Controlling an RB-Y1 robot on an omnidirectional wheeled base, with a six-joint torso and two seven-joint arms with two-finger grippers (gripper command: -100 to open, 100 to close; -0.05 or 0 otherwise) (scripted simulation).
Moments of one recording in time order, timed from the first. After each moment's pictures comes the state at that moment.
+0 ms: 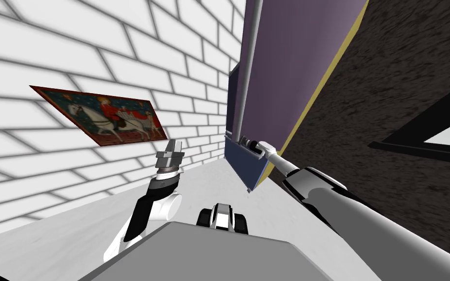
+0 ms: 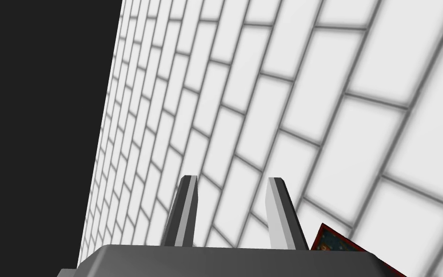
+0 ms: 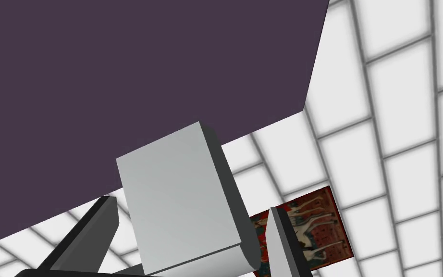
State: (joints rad) left arm 0.47 0.04 0.01 -2.40 0.11 -0.51 -0.13; right arm -1.02 -0.66 0.59 -0.90 0.75 -0.46 0.85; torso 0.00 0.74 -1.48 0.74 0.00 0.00
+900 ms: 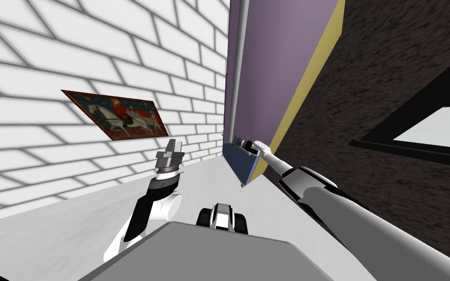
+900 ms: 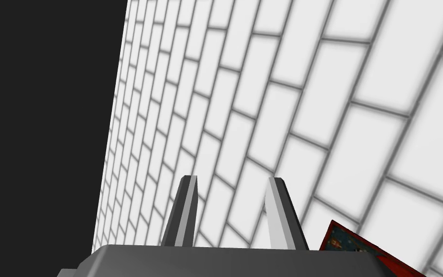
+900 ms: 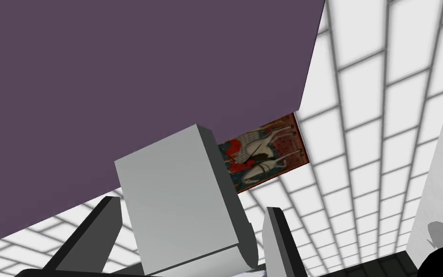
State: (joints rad) left arm 0.47 0.04 0.01 -2.40 0.11 -0.51 -0.13; right arm -1.03 -0.61 0.62 -0.98 0.72 -0.58 0.86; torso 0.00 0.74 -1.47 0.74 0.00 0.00
